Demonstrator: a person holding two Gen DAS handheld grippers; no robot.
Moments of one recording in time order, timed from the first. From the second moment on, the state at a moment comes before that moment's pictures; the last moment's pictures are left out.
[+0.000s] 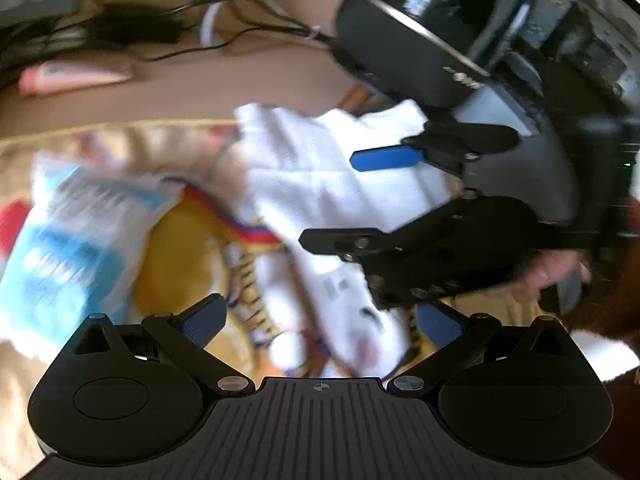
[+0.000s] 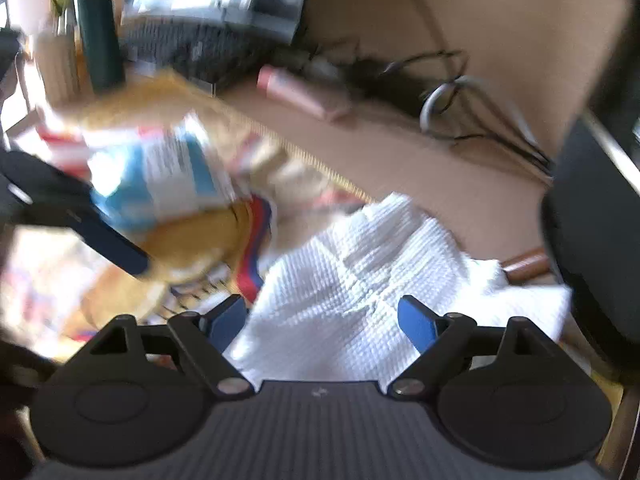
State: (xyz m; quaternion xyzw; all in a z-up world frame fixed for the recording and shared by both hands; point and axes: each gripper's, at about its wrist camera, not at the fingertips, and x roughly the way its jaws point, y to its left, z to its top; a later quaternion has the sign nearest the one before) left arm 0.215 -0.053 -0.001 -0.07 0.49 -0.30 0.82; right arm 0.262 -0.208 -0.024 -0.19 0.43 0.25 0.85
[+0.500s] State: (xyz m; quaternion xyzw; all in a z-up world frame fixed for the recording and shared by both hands) left arm 0.208 -0.035 -0.003 -0.10 0.49 -0.30 0.82; right arm 0.285 -0.231 -0.024 -0.11 0.44 0.19 0.87
